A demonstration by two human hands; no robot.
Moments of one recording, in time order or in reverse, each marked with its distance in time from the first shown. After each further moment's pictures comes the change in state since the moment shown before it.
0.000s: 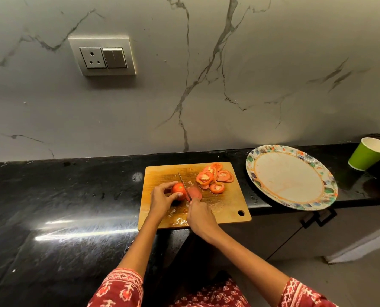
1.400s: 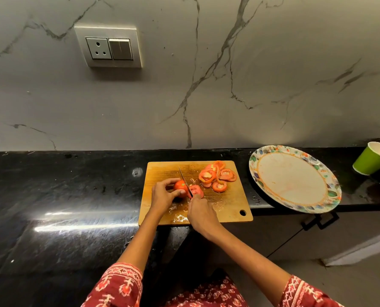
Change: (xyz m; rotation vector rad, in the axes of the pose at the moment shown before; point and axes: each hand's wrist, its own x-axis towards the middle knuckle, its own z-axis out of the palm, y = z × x) left_hand 0.000 0.003 -0.001 0.014 0.009 0.022; right_hand -0.001 -0.005 -0.004 -0.059 0.017 -0.017
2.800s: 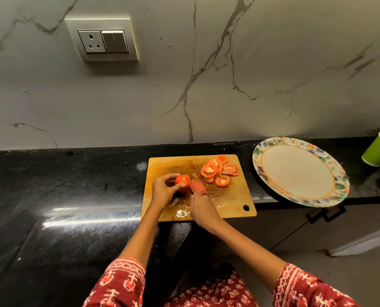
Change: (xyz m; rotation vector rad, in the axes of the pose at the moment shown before) left_hand 0.008 -0.002 -0.002 -0.032 0.003 -0.049; right_hand 0.025 0.020 0.023 0.045 -0.060 -0.061
